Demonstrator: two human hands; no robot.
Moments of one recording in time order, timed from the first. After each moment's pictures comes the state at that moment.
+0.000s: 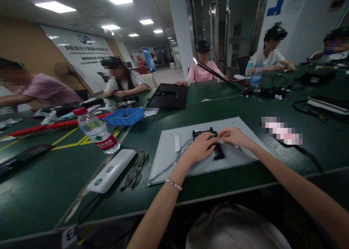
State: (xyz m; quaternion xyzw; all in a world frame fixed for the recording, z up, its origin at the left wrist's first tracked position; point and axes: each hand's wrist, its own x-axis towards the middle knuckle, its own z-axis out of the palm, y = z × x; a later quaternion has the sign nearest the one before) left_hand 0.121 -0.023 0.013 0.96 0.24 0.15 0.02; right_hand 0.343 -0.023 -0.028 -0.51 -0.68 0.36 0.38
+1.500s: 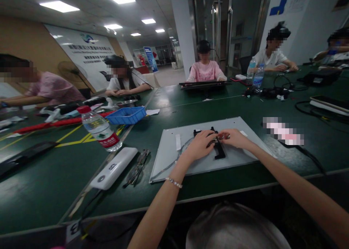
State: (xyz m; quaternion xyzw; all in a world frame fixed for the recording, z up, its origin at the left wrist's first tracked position) left_hand 0.117 -0.022 0.016 0.95 0.24 0.18 0.04; right_hand 0.337 -0.029 -0.025 -0.51 -0.74 0.28 0.34
